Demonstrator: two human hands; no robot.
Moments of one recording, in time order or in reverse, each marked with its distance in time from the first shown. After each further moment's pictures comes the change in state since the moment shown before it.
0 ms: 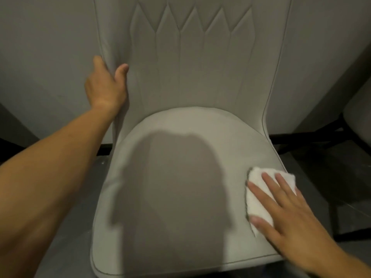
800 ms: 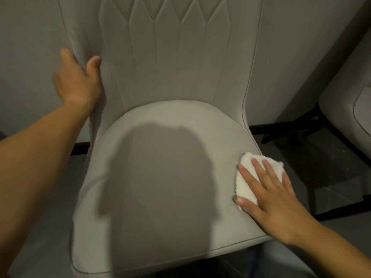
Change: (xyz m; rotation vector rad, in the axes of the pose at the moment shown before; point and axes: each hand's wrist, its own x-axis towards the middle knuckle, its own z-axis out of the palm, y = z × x) left_hand 0.002 -0.002 0.004 0.028 0.033 -0.028; right_hand 0.003 0.021 0.003 0.002 -0.019 0.080
